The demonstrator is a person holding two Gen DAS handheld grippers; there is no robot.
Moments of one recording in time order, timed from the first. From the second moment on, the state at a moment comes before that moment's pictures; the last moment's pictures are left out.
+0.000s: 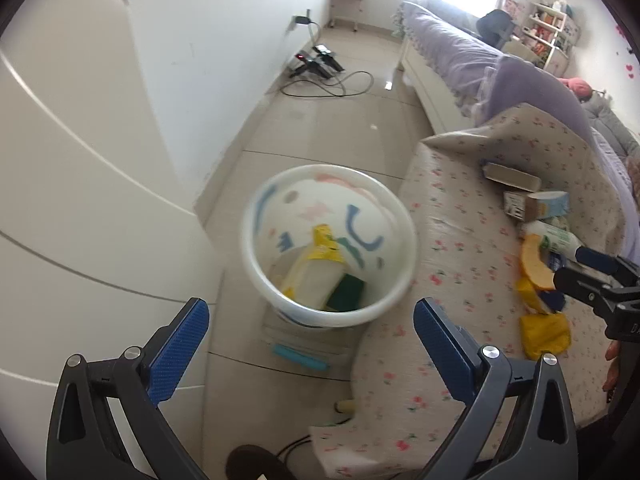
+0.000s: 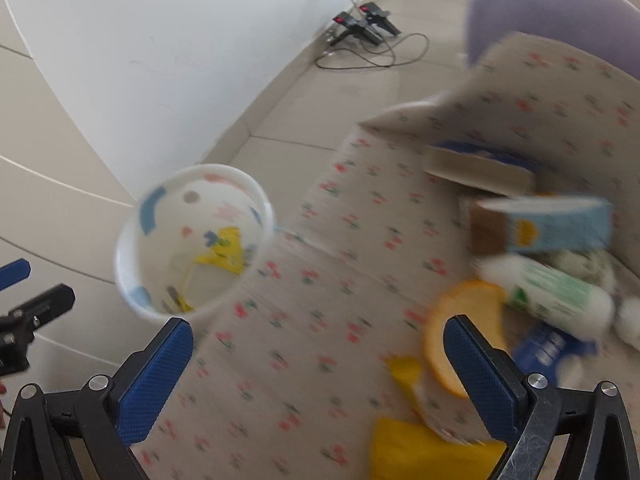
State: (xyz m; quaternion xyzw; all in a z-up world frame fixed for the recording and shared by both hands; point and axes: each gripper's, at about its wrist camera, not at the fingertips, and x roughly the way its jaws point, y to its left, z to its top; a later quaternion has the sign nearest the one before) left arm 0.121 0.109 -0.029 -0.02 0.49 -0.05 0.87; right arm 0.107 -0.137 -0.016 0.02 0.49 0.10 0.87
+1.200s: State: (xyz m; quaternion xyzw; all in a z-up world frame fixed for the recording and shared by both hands) left arm 0.102 0.034 -0.054 0.04 0.49 -0.11 0.86; right arm 0.049 -0.224 -0.103 0.03 0.57 0.02 0.82
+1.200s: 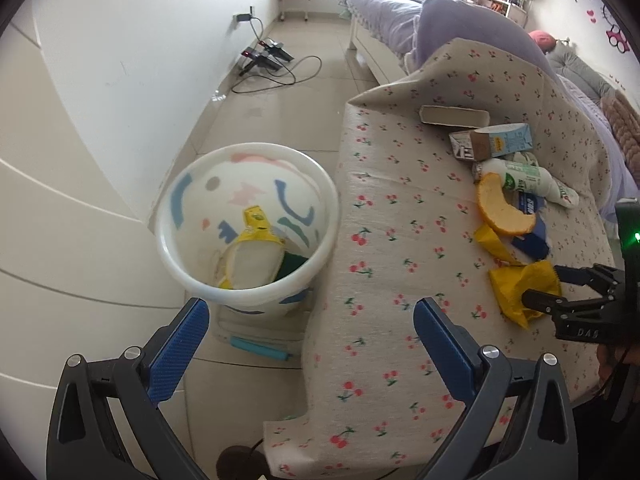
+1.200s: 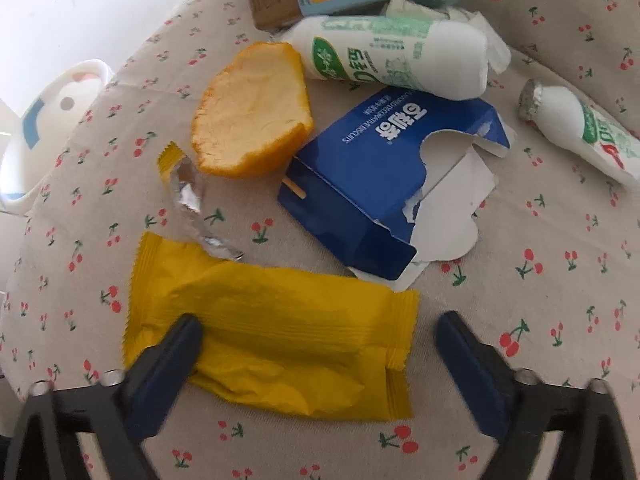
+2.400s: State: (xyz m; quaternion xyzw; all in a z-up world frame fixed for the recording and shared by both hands) left arm 0.141 -0.127 -0.071 0.01 0.48 -0.22 0.85; right arm -0.026 -0.379 -0.008 0.18 0.43 -0.01 0.88
